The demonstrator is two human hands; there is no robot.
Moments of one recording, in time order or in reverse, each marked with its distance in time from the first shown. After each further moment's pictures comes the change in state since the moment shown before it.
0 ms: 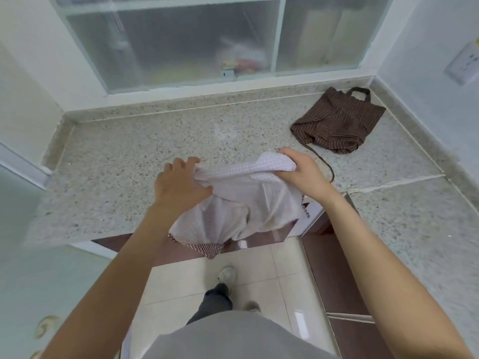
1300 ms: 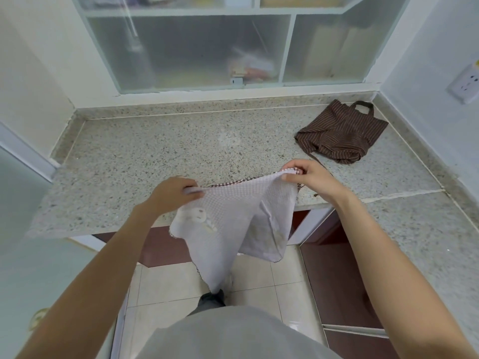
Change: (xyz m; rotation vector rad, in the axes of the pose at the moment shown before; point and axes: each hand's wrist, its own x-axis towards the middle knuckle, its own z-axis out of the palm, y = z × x) left_hand 0.009 -0.058 0.032 -0.380 -0.205 0.217; right_hand 0.006 0.016 -0.015 0.177 -0.168 0.255
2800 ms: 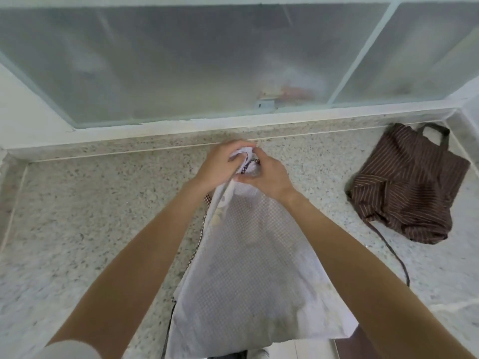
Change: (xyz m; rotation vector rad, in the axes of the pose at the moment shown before) left_hand 0.392 -0.066 -0.067 -0.468 0.092 0.170; right_hand 0.417 -0.002 0.064 -0.428 0.134 0.077
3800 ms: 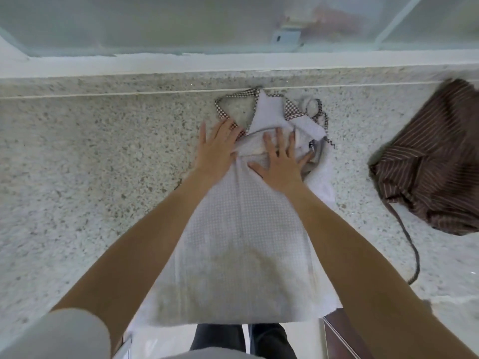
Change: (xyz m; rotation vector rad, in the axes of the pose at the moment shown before) left_hand -0.019 -0.105 0.077 0.828 -0.138 -0.190; right_hand 0.005 0.113 0.082 -0.543 -0.224 0.151
